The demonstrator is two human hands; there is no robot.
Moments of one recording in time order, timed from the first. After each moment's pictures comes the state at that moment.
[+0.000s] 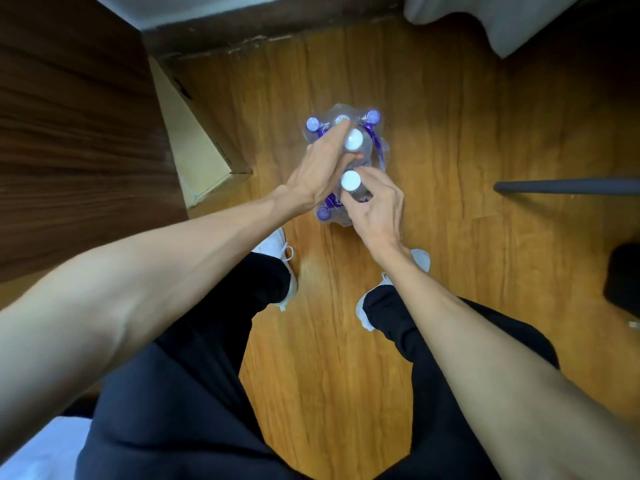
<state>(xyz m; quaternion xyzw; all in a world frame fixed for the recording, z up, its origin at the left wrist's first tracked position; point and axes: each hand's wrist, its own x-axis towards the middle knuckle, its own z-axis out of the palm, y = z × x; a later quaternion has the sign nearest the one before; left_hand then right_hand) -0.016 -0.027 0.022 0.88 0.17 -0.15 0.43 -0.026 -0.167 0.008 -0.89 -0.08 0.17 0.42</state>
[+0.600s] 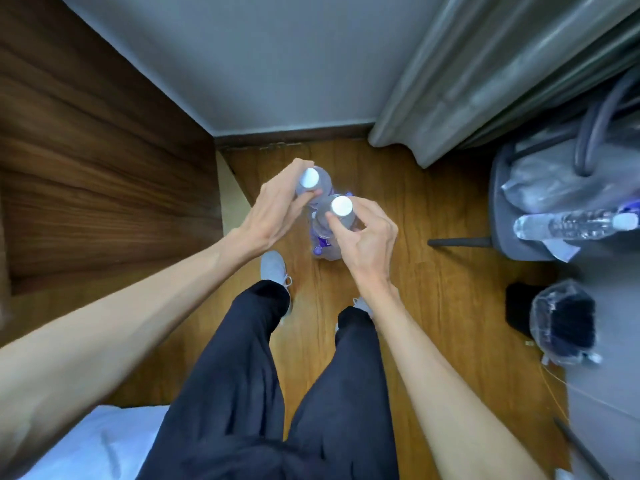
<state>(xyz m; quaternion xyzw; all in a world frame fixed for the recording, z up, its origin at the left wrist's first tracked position) -0.055 0.030 0.365 0.90 0.13 -0.01 0.41 -0.023 -0.144 0.366 -0.87 -0.11 0.07 0.47</state>
